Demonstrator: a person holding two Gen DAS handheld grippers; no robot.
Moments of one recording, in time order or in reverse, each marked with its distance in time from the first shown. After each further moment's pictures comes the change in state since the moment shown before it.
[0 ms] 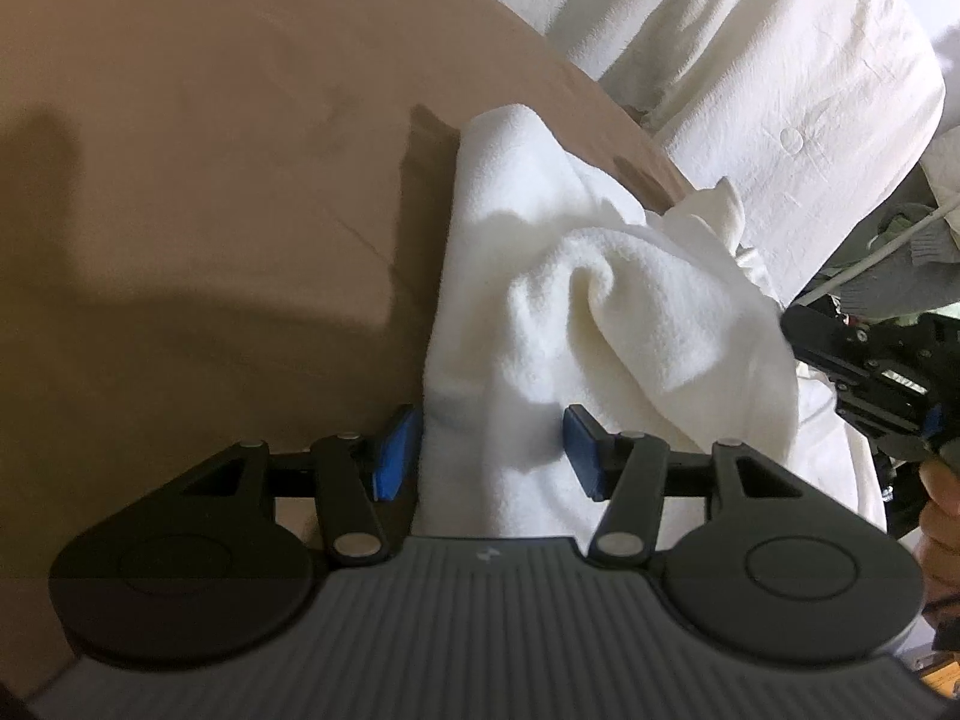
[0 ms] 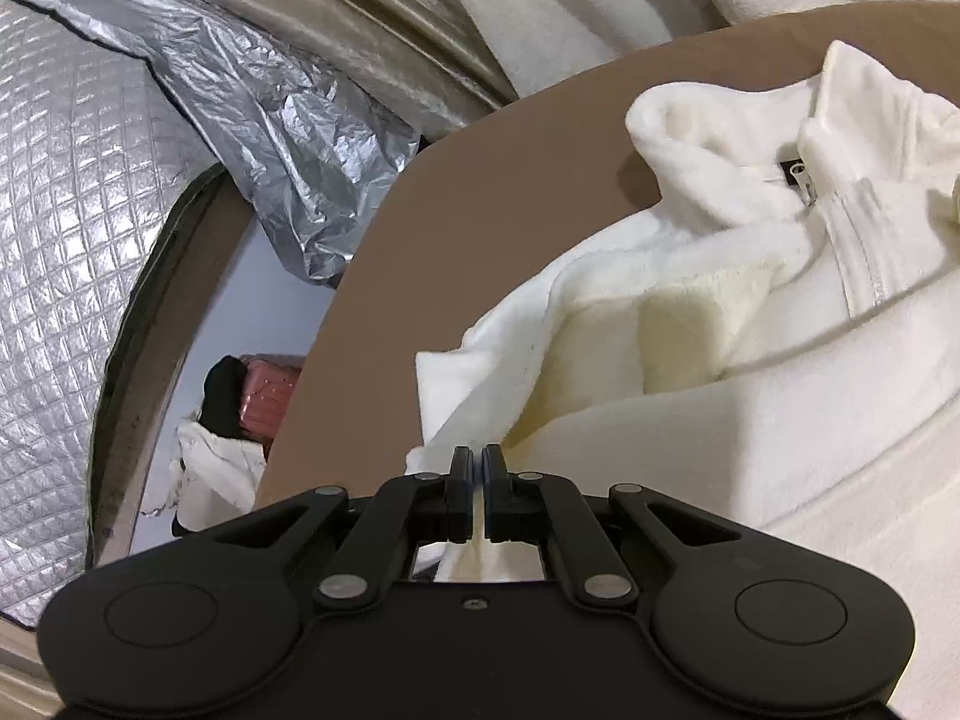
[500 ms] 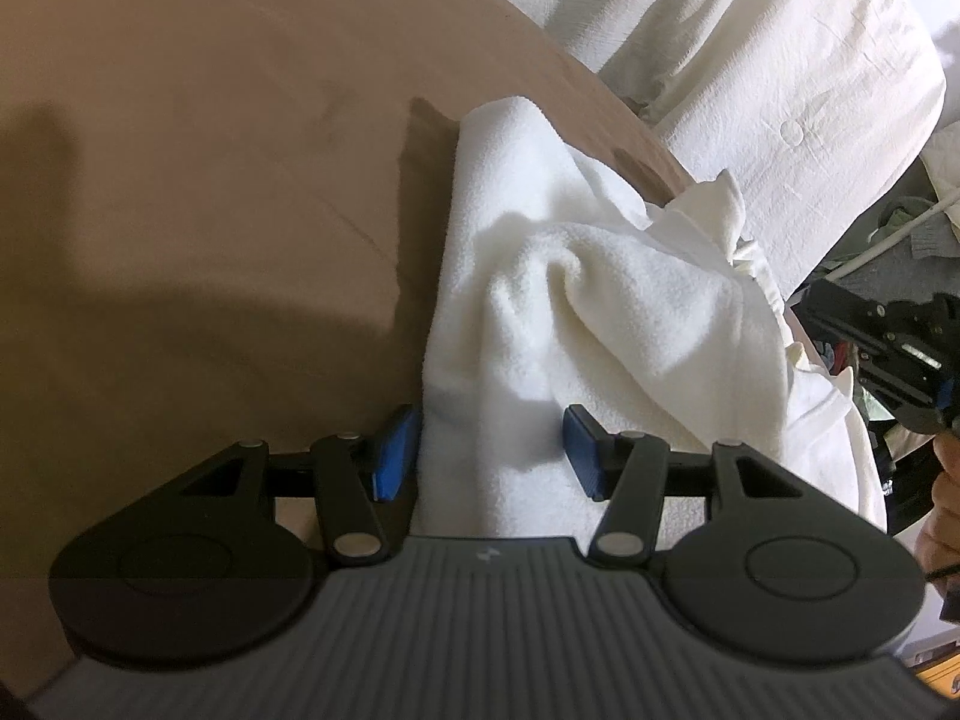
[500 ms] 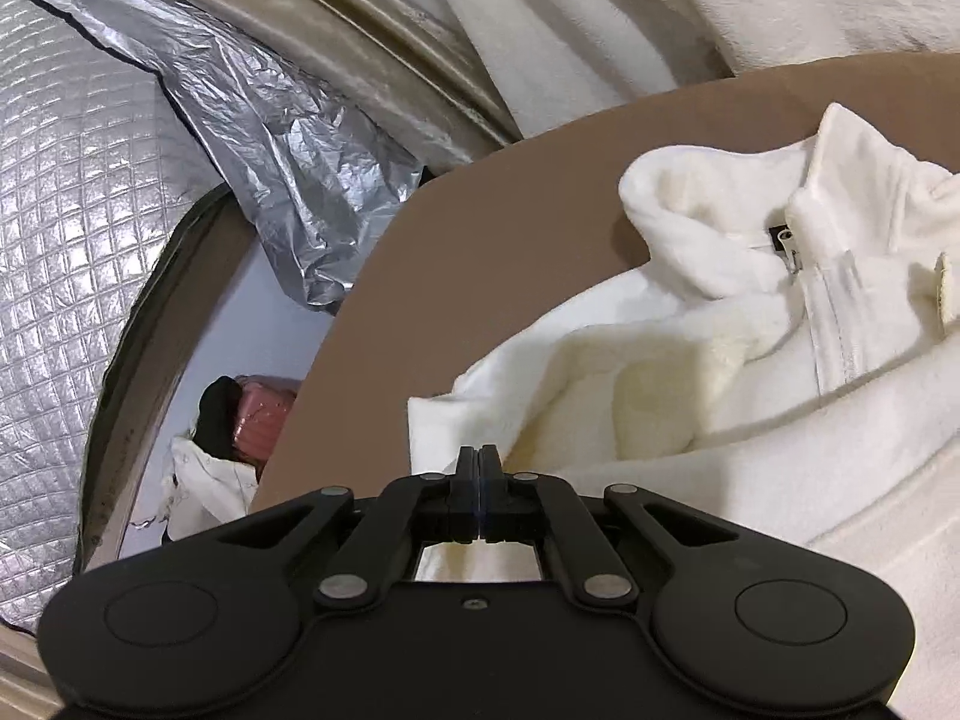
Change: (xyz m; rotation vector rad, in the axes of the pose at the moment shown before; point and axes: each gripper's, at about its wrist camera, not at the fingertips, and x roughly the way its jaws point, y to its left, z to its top) left arm 0.000 0.000 0.001 0.002 0.011 0.004; right arm -0.013 0.004 0.013 -0.063 -0.036 -0.008
